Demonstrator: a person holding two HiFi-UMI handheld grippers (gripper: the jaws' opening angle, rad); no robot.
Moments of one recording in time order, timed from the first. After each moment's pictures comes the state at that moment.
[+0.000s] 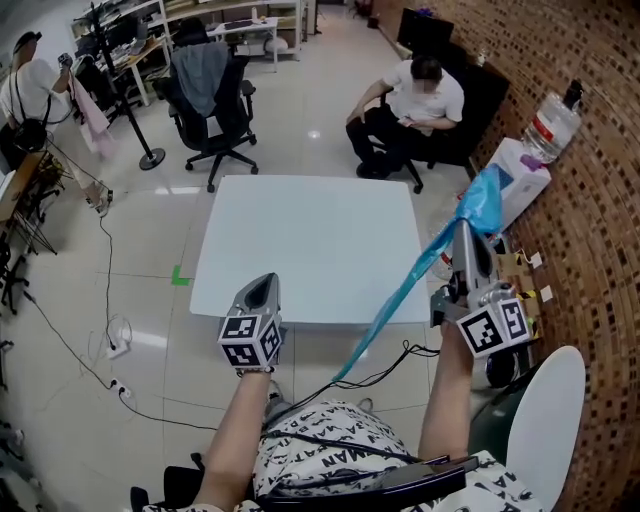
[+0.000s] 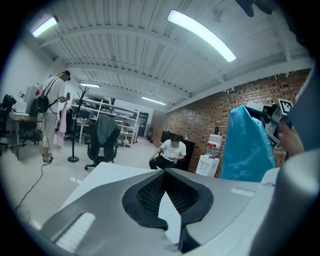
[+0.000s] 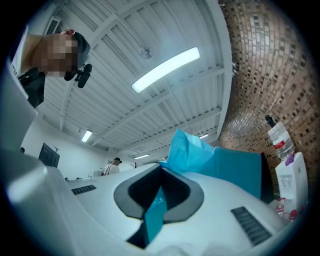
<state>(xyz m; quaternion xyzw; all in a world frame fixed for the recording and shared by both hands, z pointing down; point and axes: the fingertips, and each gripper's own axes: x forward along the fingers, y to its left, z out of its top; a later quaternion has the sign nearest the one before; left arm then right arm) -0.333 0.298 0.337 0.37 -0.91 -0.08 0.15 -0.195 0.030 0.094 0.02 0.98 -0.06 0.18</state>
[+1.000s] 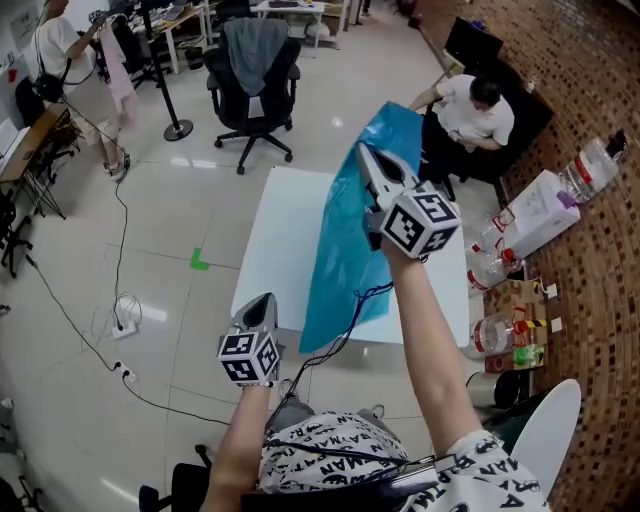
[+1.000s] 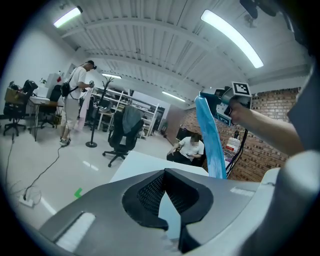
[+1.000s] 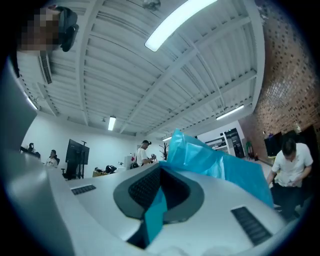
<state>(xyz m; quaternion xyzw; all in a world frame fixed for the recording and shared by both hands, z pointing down) -0.409 0.455 0.410 0.30 -0.92 -0.13 0.21 -0.530 0.262 0.127 0.20 0.98 -0.04 0.07</state>
